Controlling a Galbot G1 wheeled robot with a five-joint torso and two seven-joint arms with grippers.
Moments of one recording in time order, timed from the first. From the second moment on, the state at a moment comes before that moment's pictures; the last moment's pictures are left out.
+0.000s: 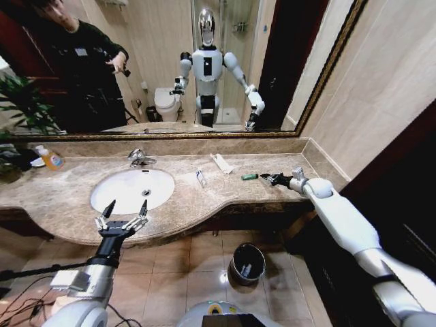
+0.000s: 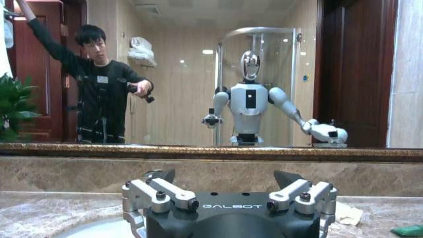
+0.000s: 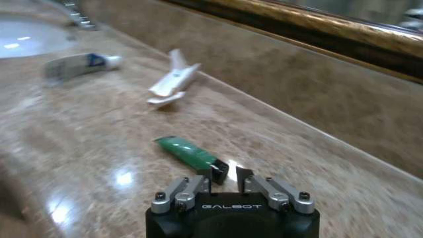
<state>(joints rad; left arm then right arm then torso) 1.84 -1.36 -0.82 -2.47 -0.37 0.04 0.05 -0.50 0.86 0.15 1.17 0.32 -0.19 -0.73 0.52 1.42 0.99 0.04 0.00</state>
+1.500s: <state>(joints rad) 1.84 -1.36 -0.82 -2.47 -0.37 0.04 0.05 -0.41 0.88 0.06 1.08 0.23 -0.16 -0.82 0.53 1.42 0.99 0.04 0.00</state>
